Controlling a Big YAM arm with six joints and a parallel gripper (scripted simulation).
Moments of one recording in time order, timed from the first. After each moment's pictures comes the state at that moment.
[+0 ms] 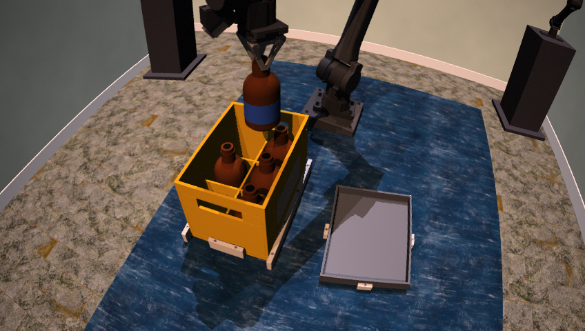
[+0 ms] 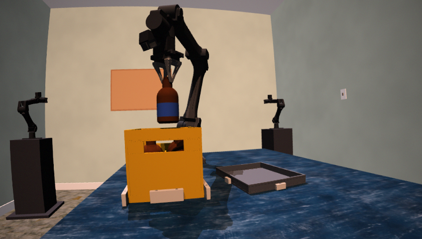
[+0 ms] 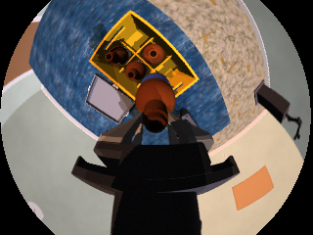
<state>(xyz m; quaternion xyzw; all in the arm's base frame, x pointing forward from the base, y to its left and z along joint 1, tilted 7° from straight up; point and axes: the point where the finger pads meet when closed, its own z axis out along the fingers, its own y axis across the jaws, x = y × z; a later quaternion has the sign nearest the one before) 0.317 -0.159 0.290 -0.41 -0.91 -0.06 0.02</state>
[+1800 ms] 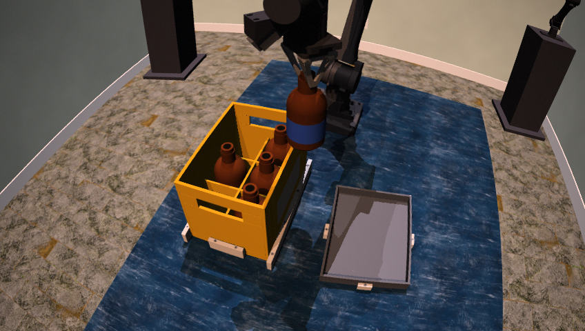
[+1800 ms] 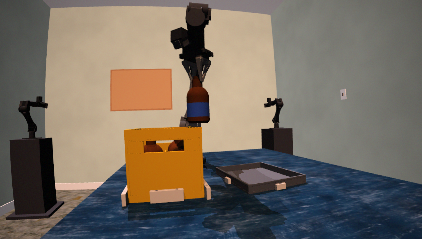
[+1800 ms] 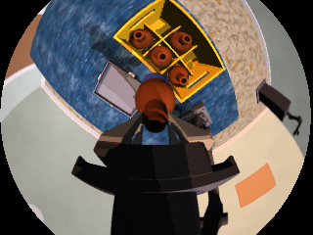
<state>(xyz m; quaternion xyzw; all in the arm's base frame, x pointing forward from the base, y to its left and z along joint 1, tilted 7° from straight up) 0.352 -0.064 0.299 -0.41 -0.91 -0.06 0.02</state>
